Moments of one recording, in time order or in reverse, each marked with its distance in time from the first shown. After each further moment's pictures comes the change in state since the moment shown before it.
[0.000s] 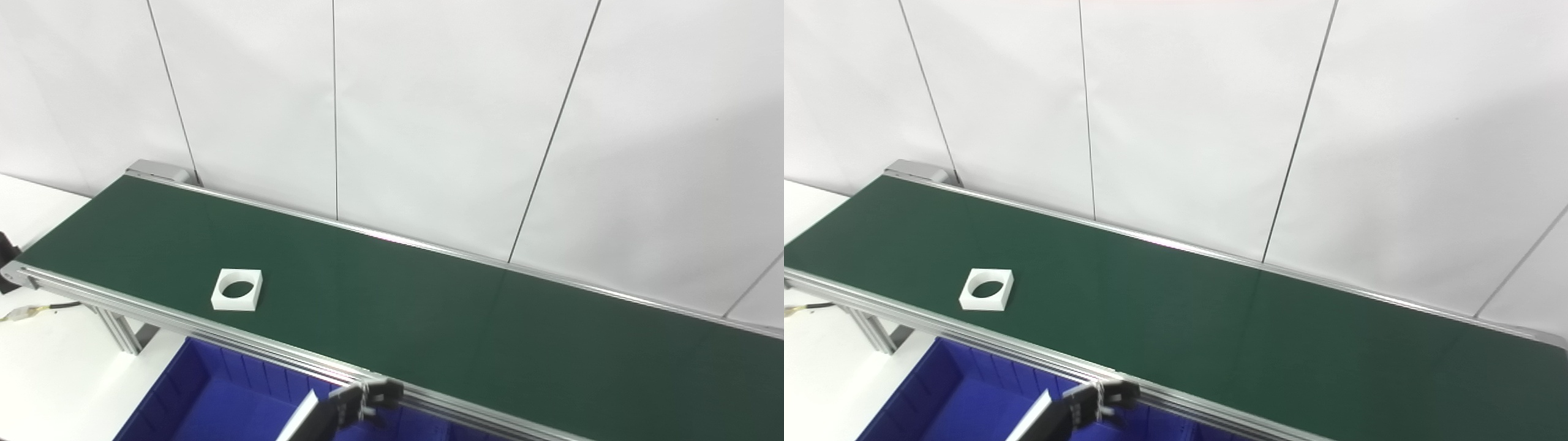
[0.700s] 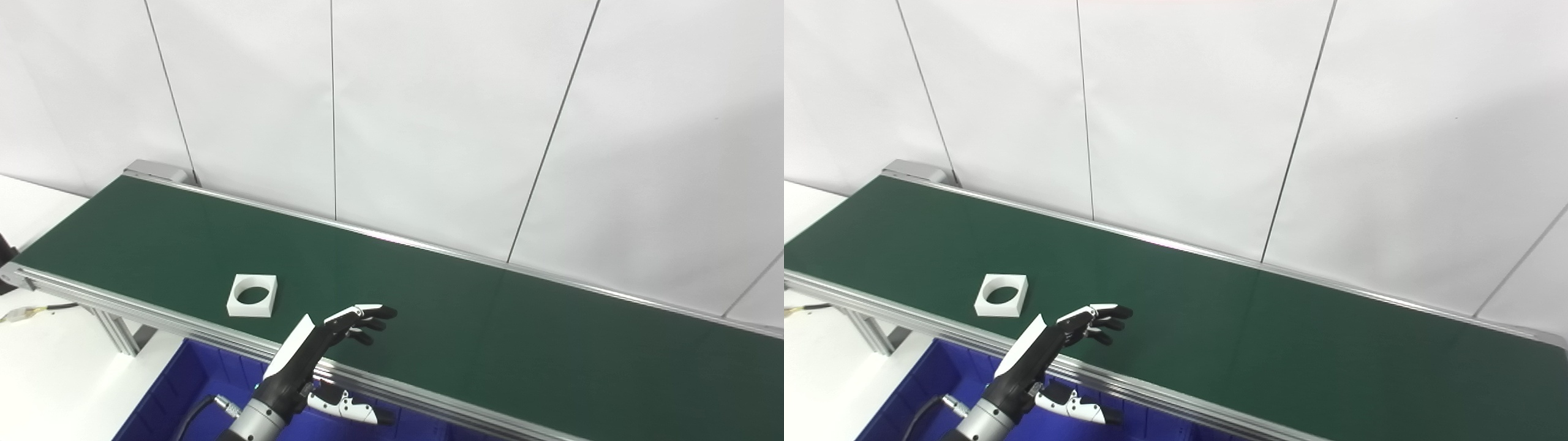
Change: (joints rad) left arm -0.141 0.067 0.060 -0.083 0.212 0.097 0.026; right arm -0.039 -0.009 0.012 0.035 -0.011 -0.048 0.005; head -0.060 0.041
